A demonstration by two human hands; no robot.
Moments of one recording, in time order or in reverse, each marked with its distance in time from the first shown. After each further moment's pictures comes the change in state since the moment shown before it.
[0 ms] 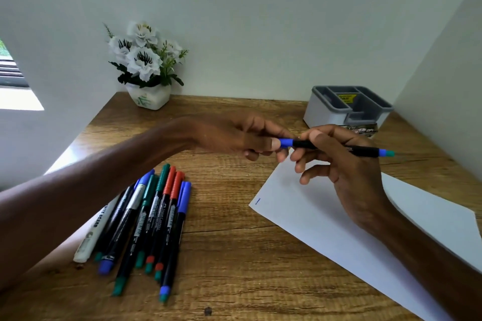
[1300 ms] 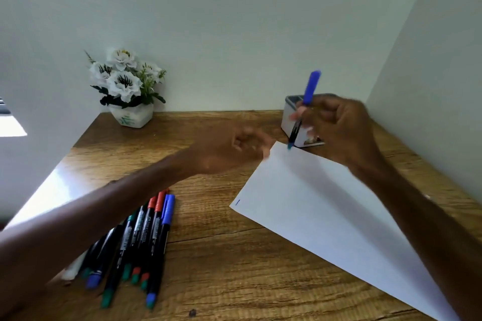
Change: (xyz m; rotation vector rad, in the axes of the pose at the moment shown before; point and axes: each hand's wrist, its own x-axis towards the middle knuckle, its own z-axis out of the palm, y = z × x) left_hand 0.022 -0.015 0.022 0.241 0.505 -0.039; right_hand 0.050 -0.025 -0.038 -0.372 0.198 -0.074
